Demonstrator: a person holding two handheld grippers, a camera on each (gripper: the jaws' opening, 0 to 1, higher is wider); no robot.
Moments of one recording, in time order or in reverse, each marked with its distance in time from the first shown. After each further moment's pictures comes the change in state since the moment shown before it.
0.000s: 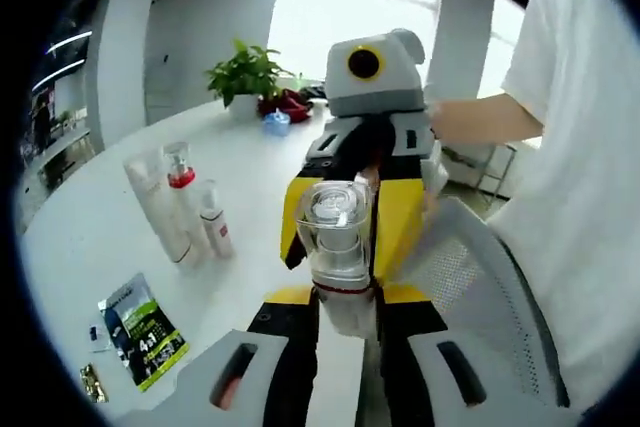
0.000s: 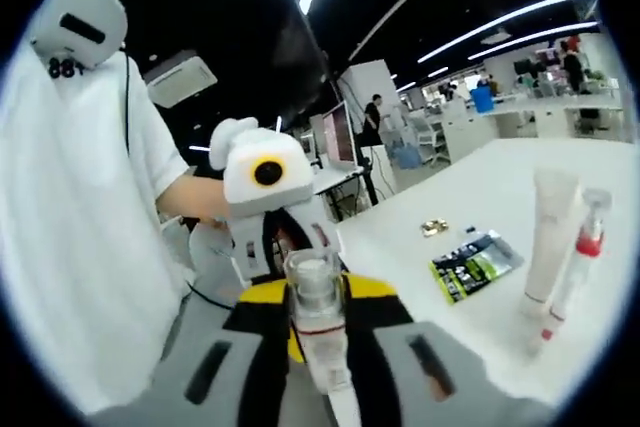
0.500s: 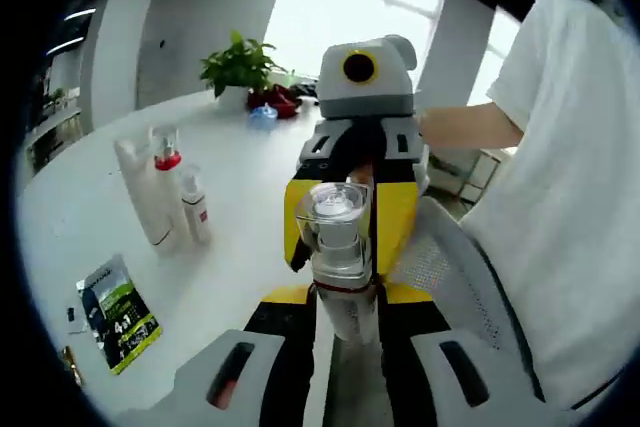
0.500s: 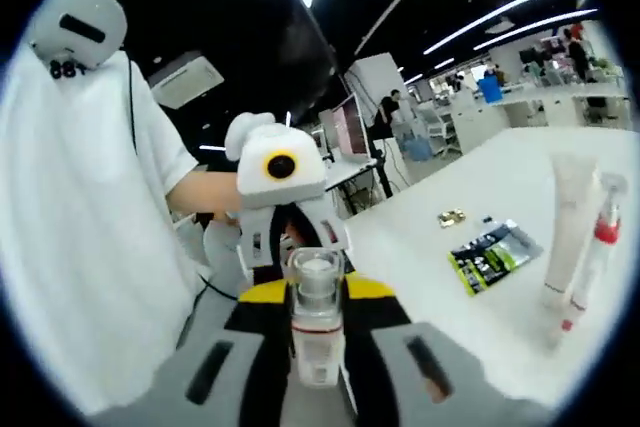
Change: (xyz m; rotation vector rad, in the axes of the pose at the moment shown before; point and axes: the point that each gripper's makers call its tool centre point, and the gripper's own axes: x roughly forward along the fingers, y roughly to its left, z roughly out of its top) left arm -0.011 -0.030 -0.009 -0.073 0.013 -0.150; right arm 0.003 0.027 -0.008 0.011 0.042 0.140
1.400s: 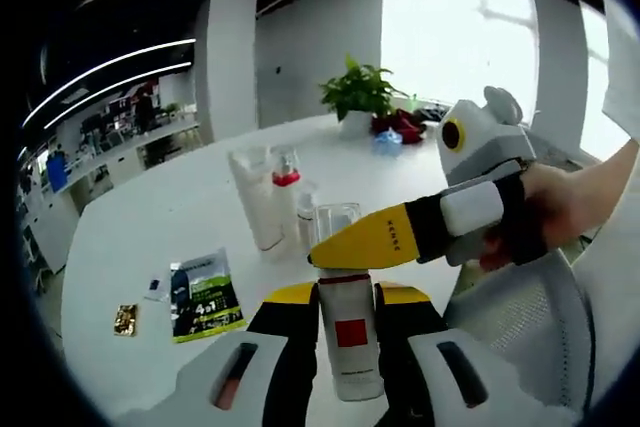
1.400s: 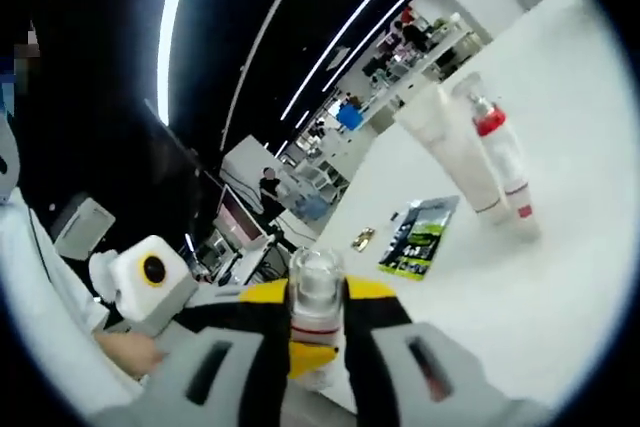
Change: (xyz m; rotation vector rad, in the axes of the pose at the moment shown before) left arm -0.009 0.058 0.014 -0.076 -0.140 0.567; right arm -0.014 -0.071 -0.003 0.445 -0.353 -0.503
